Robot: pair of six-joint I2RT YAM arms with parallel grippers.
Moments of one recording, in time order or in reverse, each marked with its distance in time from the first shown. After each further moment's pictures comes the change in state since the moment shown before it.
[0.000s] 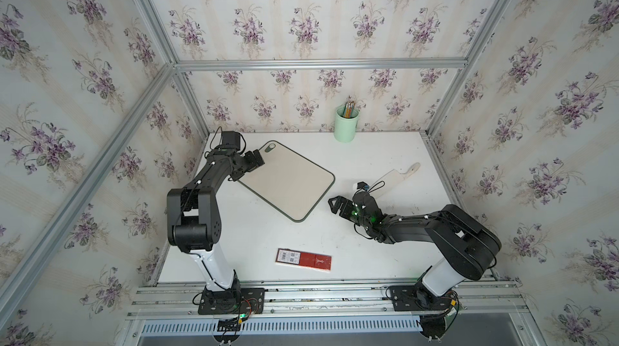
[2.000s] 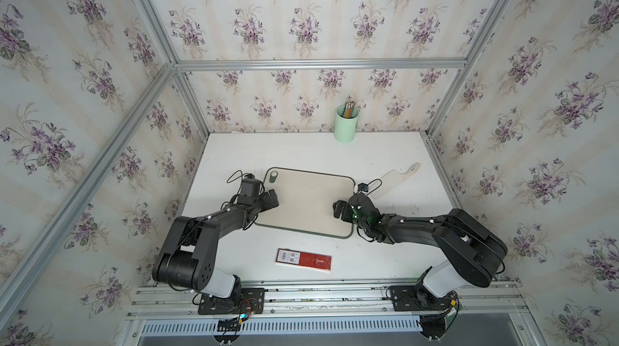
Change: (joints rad) left arm -0.283 -0.417 -0.877 0.605 -0.168 -0.036; right arm 0.042 -0.058 0.047 -0.263 0.162 -0.104
